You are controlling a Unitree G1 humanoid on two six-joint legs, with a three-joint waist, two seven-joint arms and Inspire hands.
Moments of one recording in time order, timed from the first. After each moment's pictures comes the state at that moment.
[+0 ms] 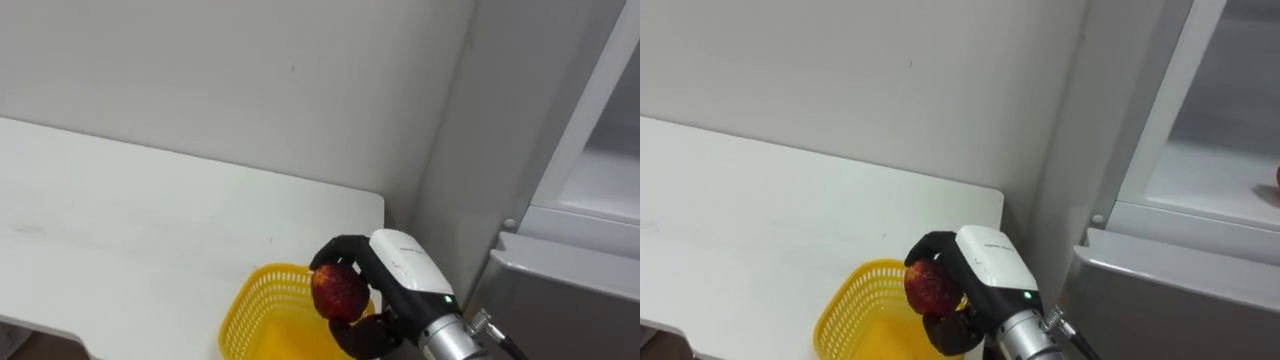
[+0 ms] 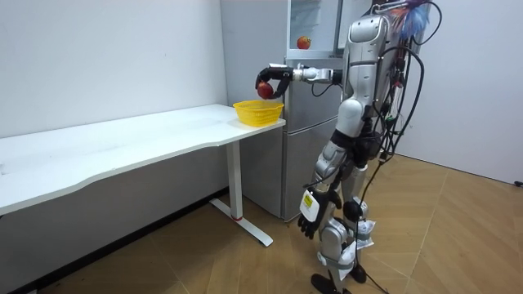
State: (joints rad) left arm 0.10 0.27 -0.12 1.13 0.47 0.08 -0.12; right arm -0.32 -0.32 0.38 0.10 -0.62 -0.02 -0.04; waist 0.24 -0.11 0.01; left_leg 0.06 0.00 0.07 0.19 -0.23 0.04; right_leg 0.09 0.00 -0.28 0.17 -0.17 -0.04
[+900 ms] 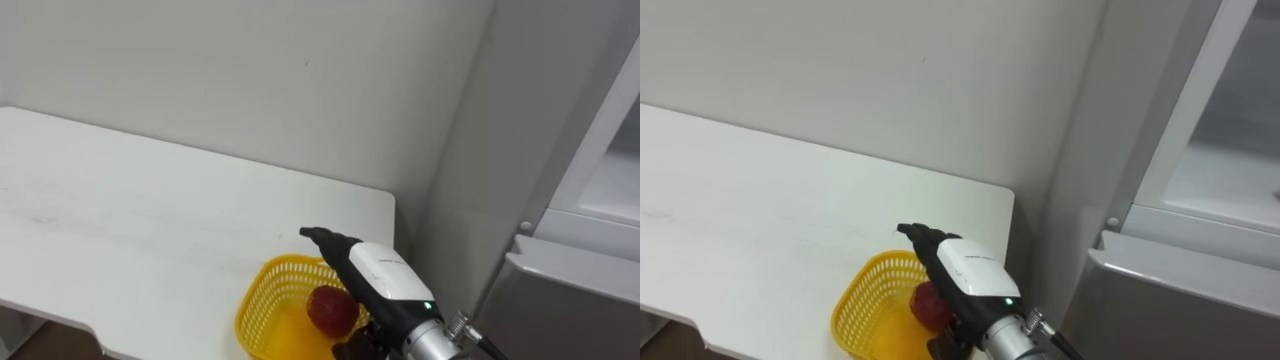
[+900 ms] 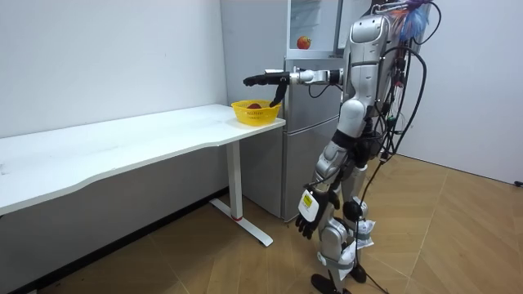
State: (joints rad) left arm 0.10 0.27 -0.12 1.11 0.47 0.08 -0.09; right arm -0.36 -0.32 0.45 0.16 -0.62 -0.02 -0.03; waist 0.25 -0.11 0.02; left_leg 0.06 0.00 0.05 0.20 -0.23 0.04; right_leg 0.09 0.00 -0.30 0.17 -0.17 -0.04
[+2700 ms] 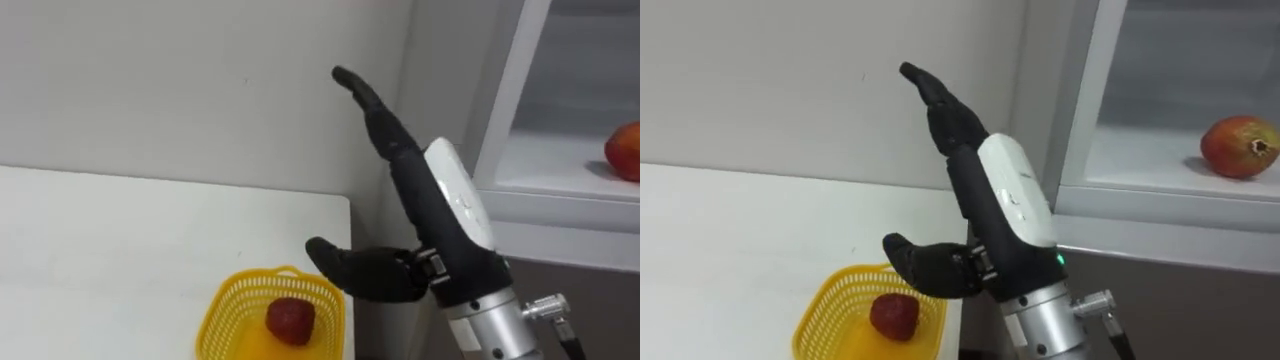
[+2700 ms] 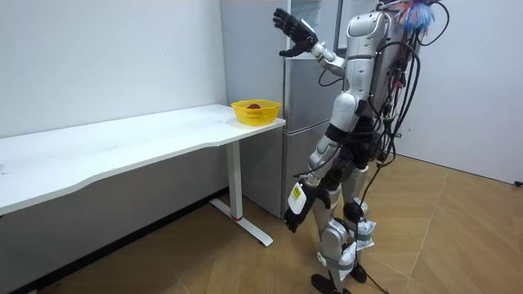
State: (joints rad) left arm 0.12 0.25 -0.12 1.15 0.47 0.04 -0.03; right arm -0.23 -0.30 0.28 -0.35 -0.44 -0.15 -0.24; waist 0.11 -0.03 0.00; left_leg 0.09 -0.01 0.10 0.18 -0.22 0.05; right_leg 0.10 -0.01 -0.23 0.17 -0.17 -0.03
